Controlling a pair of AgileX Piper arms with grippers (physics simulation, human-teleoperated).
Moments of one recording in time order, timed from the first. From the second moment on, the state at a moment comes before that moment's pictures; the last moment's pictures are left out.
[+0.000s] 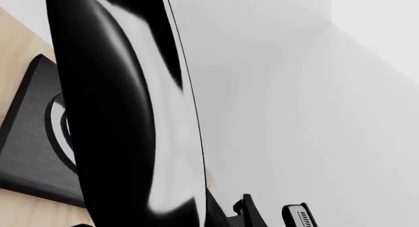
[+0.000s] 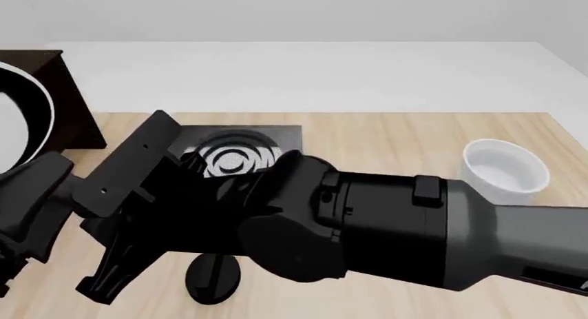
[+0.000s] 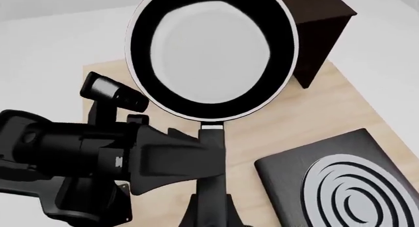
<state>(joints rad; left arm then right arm) -0.39 0.27 -0.28 0.00 -1.09 1.23 1.67 -1.35 0.19 -0.11</state>
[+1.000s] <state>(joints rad) -0.38 0.26 -0.28 0.03 -1.11 1.22 1.56 -1.30 0.15 -0.14</state>
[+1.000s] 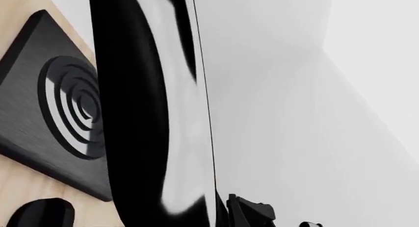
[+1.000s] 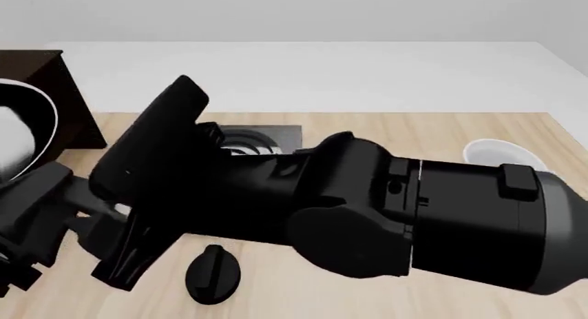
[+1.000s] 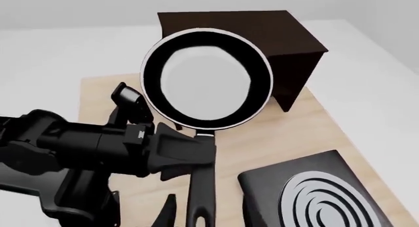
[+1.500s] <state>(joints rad) -0.38 0.28 -0.28 0.02 -1.10 1.10 1.28 -1.03 0.12 -0.17</state>
